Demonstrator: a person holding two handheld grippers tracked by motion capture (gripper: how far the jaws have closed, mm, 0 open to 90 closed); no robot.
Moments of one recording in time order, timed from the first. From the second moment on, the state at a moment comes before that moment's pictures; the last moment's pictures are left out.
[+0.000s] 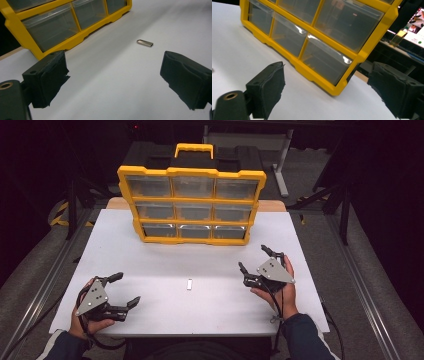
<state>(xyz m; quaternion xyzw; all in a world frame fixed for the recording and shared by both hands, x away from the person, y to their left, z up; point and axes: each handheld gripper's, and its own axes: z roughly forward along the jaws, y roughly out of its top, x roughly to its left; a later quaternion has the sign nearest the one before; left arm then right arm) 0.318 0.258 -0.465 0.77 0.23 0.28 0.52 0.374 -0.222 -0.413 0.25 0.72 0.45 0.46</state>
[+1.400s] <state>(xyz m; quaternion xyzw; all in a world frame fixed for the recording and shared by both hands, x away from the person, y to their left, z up) 0.318 0.257 -0.466 0.78 0.23 0.27 0.52 0.446 -0.190 -0.346 0.22 0.72 0.36 0.55</state>
